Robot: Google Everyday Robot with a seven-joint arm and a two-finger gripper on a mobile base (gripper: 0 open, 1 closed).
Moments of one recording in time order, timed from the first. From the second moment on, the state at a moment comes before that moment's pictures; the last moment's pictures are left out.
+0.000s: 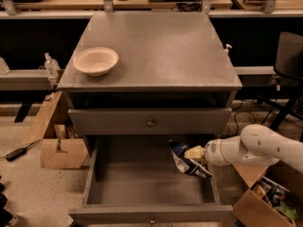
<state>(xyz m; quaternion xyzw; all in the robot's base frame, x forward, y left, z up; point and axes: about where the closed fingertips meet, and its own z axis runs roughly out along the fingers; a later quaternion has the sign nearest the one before) 0.548 -0.167 0.535 0.03 0.92 0.37 0.13</state>
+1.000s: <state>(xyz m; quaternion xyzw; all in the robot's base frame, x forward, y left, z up) 0.543 -0.160 0.512 0.02 0.93 0.35 0.10</state>
